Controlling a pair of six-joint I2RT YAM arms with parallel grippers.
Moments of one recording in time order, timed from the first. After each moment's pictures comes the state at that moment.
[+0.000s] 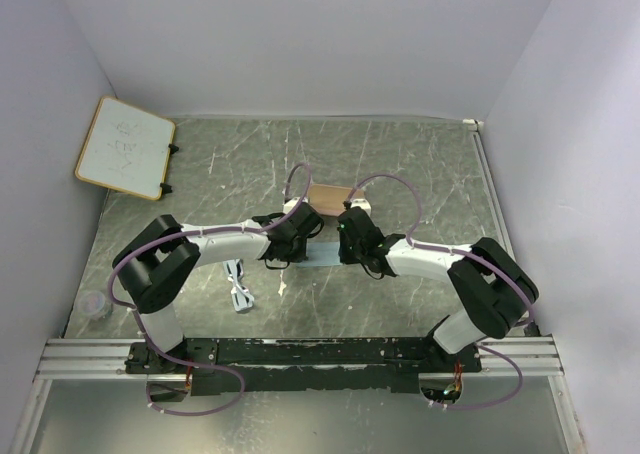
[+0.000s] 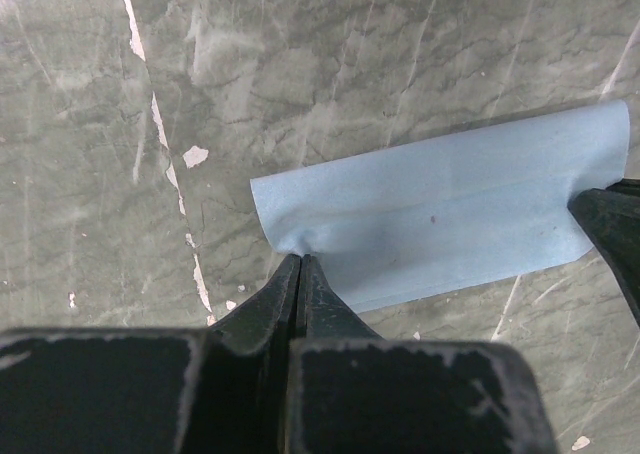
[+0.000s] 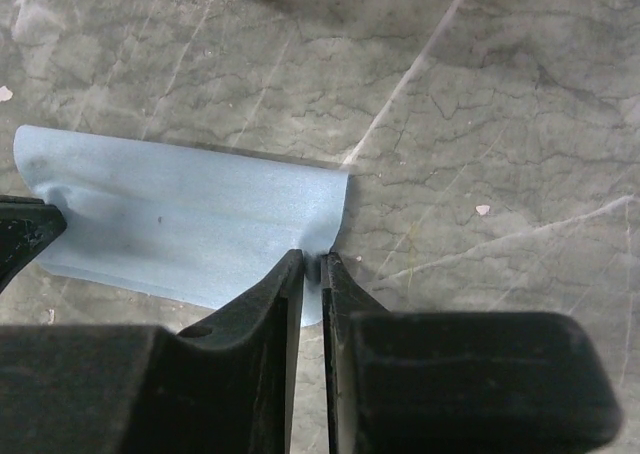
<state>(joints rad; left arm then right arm) -0.89 1.77 1.02 -0.33 -0.29 -0.72 0.71 1.52 0.66 -0.01 0.19 0.51</state>
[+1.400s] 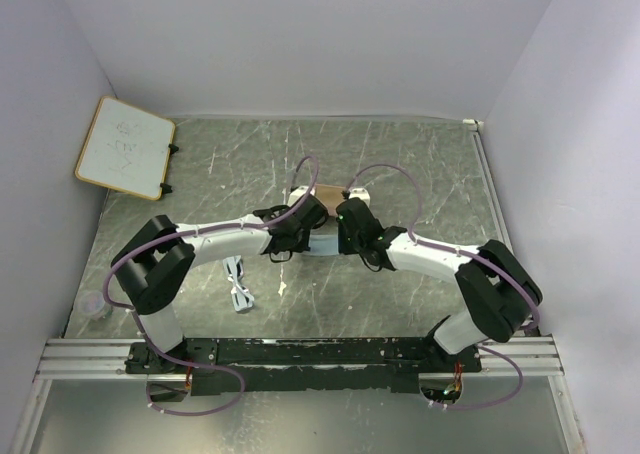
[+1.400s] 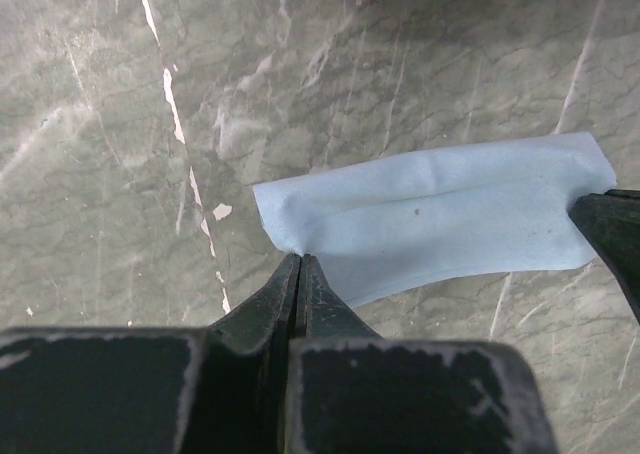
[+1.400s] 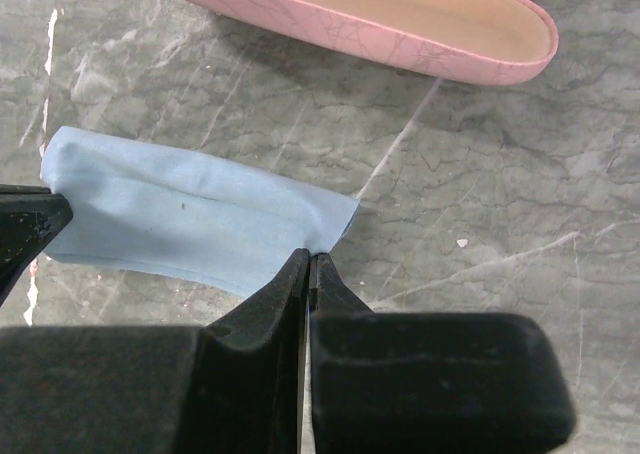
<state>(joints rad) -0.90 1.76 1.10 -0.35 -0.38 -0.61 0.71 1.49 0.73 -0.07 0.23 0.47</state>
